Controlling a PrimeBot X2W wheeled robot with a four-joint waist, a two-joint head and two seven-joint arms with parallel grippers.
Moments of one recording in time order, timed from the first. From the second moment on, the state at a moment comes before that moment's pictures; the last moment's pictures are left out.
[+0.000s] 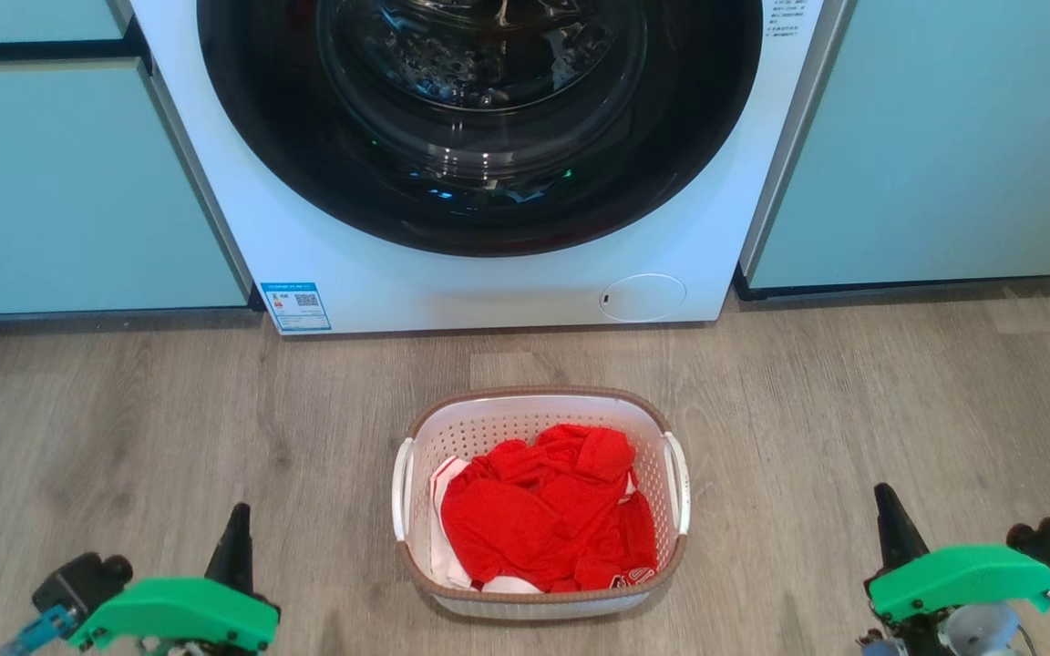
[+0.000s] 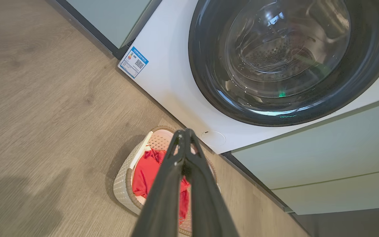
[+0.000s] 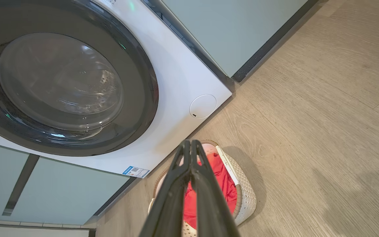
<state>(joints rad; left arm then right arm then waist) 0.09 0.08 -0.07 0.26 -0.93 -0.02 -0.07 0.04 -0.05 -0.01 0.29 0.94 0.13 -0.08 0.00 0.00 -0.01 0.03</state>
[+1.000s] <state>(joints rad) 0.02 0.06 -0.01 0.27 -1.28 -0.07 0.02 0.00 -0.05 -0.06 0.29 1.28 0.13 0.00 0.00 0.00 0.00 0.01</state>
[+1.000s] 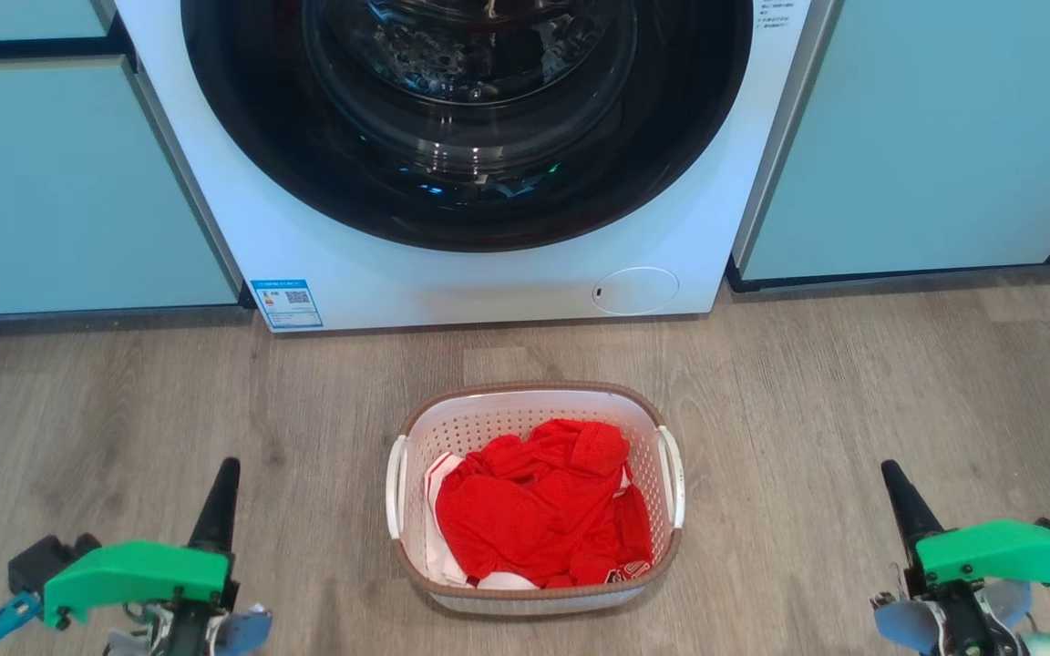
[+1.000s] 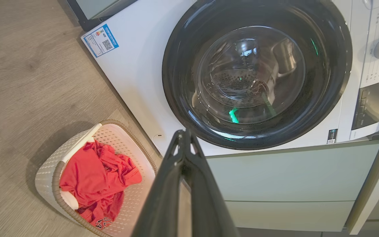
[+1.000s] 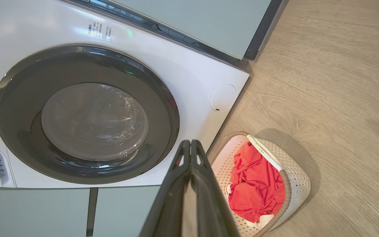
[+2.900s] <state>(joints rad) -0.05 0.05 0.07 0.27 -1.62 -0.12 0.10 -0.06 -0.05 -0.11 0.28 1.62 0.13 0.09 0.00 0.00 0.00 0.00</state>
